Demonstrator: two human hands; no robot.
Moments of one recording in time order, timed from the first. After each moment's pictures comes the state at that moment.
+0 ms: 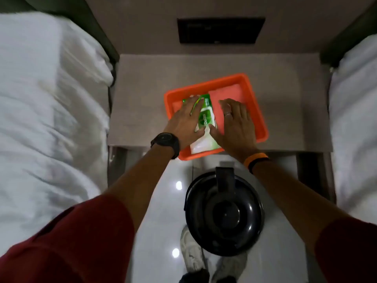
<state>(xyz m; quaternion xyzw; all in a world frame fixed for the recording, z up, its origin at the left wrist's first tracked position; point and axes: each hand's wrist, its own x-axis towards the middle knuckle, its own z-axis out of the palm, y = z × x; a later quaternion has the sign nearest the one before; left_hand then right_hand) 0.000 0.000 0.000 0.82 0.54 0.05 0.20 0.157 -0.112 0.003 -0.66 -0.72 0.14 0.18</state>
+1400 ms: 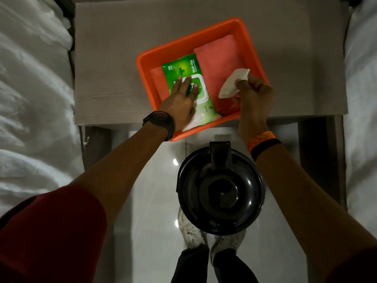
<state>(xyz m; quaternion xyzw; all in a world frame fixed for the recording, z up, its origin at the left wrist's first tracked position) 0.016 -0.005 -0.070 0.84 0.50 -0.09 0.20 0.191 -0.039 -0.023 -0.74 -0.13 0.42 0.50</state>
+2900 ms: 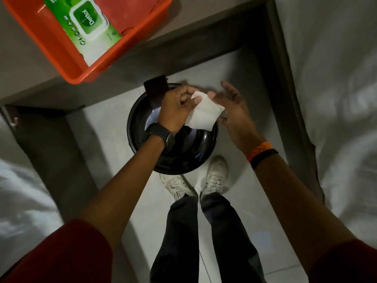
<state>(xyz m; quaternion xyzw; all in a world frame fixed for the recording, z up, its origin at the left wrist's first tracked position) 0.162 -0.220 -0.085 0.55 0.54 0.15 0.62 0.302 -0.303 -0.088 -0.65 -0.07 0.59 0.48</state>
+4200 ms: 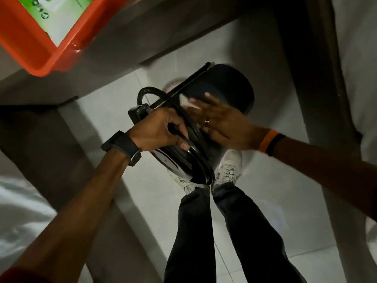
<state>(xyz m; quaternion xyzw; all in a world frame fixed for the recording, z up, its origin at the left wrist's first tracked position) 0.086 -0.209 -0.117 0.70 0.35 -0.15 0.61 0.294 -0.320 -0.185 -0.48 -0.81 0.33 0.09</state>
